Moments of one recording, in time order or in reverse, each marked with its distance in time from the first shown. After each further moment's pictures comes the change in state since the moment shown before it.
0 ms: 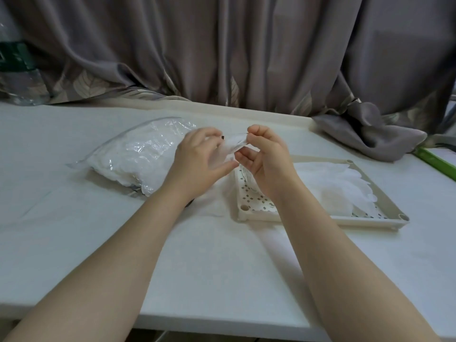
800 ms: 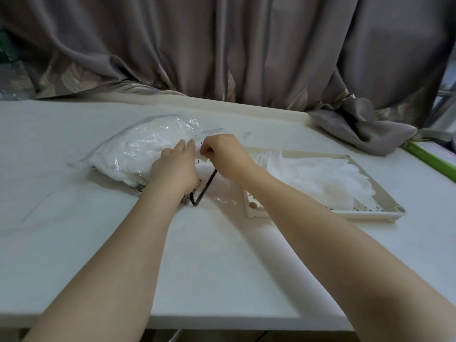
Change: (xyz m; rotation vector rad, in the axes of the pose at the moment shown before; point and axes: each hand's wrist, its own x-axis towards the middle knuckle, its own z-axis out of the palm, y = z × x) left_hand 0.003 -0.035 -0.011 0.442 -0.403 -0.403; right_hand 0.060 0.051 0.033 -1.663 -0.262 -0.347
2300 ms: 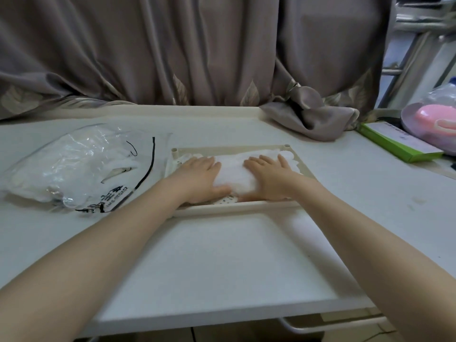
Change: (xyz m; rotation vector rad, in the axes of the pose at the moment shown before) left_hand 0.003 0.151 0.043 0.412 -0.251 0.530; right_hand -0.144 0.169 -0.082 -0.286 -0.385 0.233
